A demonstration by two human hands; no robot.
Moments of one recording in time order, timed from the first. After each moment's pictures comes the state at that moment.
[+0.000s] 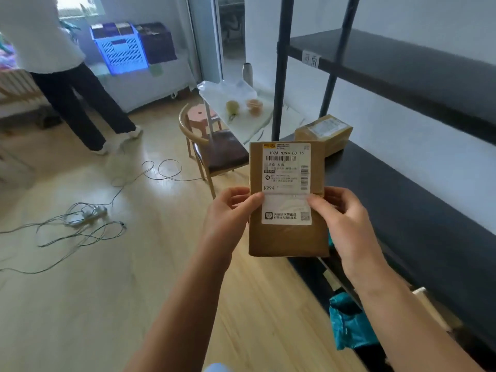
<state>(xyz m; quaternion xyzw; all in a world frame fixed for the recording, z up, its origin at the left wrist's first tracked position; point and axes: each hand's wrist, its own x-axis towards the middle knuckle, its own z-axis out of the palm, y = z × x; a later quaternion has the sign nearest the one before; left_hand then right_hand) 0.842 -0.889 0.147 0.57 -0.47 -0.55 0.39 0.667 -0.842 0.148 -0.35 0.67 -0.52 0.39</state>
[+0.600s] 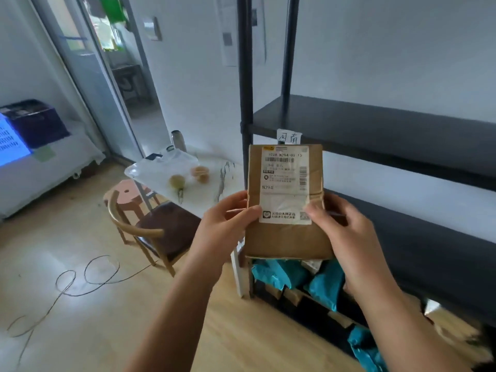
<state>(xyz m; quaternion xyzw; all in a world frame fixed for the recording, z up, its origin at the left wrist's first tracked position) 0.877 -1.161 0.211 0.38 -0.62 -0.63 0.27 0.736 -1.026 0.206 -0.26 0.73 -0.61 0.20</state>
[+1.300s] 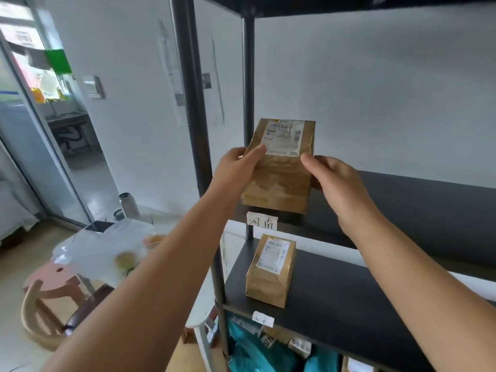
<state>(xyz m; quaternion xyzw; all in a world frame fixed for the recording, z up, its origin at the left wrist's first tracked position) 0.658 -1.311 0.327 0.28 -0.70 -0.59 0.29 0.556 -1.172 0.306 -0.28 0.73 -0.62 0.09</state>
